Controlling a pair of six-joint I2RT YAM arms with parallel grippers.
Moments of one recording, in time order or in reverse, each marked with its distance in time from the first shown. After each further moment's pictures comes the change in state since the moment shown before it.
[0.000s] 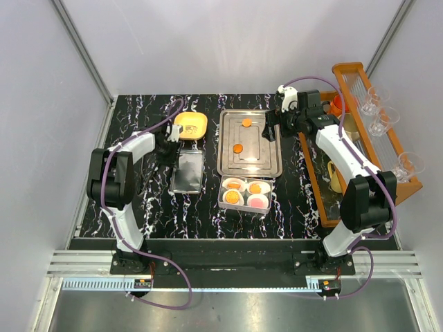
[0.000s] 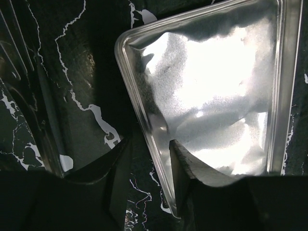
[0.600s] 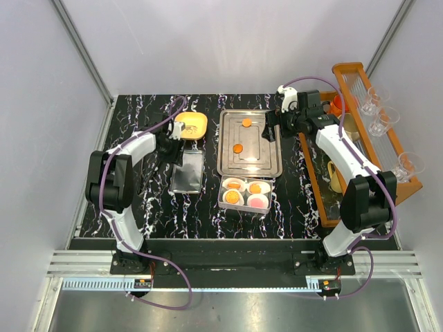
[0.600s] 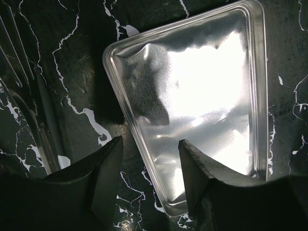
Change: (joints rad) left arm -0.020 -0.043 -0.005 0.018 0.004 -0.001; right arm 0.000 0.000 0.002 -0.011 -0.006 -0.001
